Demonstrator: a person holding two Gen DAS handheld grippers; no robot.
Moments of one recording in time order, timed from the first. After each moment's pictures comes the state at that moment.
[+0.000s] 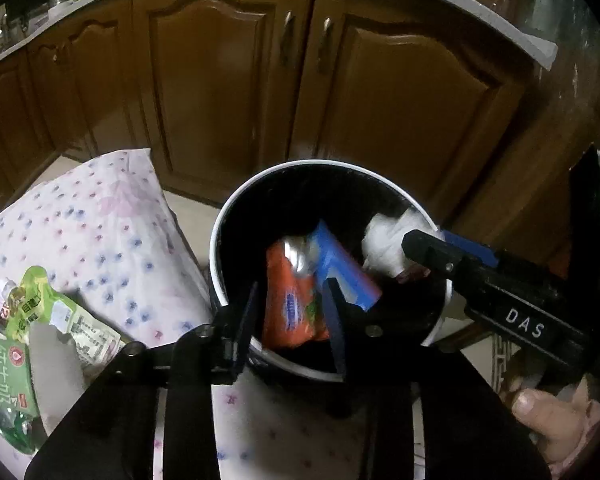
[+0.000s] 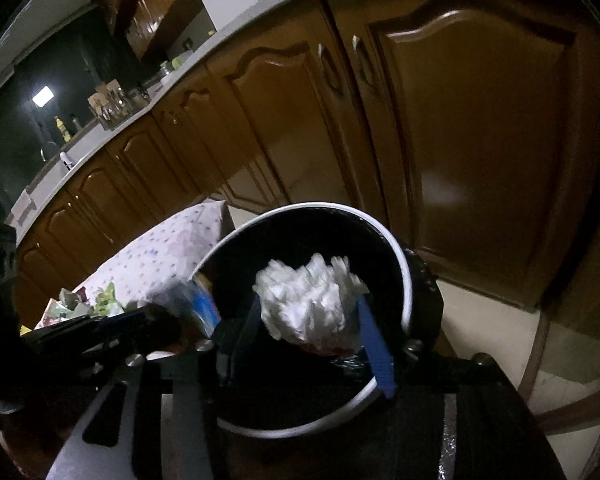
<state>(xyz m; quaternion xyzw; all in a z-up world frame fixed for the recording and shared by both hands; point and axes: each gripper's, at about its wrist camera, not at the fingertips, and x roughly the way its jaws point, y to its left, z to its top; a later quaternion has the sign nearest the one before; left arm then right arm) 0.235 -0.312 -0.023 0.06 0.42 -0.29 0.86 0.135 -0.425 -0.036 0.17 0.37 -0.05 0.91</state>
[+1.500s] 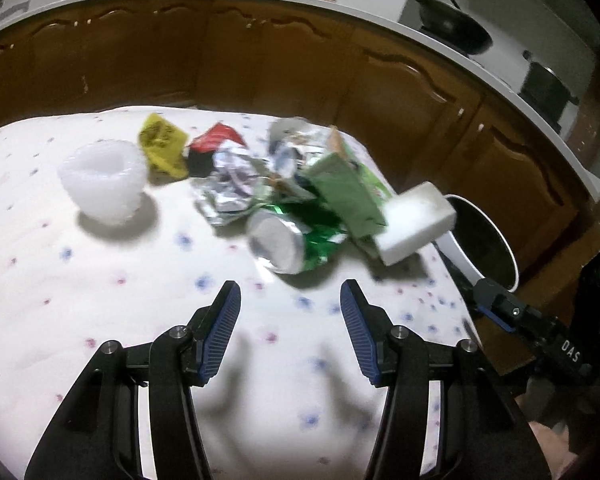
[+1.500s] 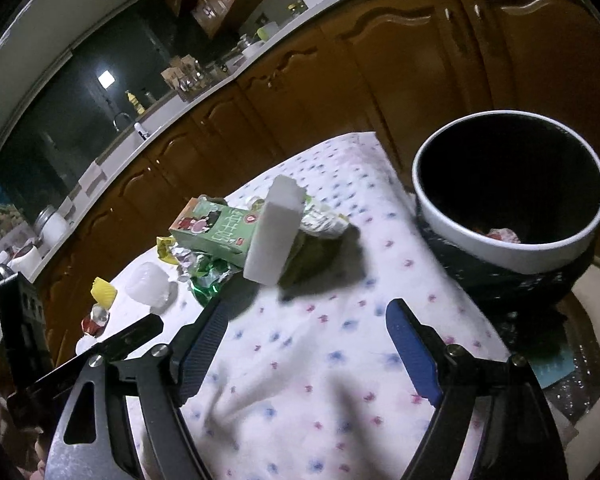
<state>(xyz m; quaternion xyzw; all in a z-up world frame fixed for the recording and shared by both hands) 0.134 -0.030 -0.032 -0.12 0.39 -0.10 0.91 0.095 -0.244 -0.047 0.21 0.37 0.08 0.90</state>
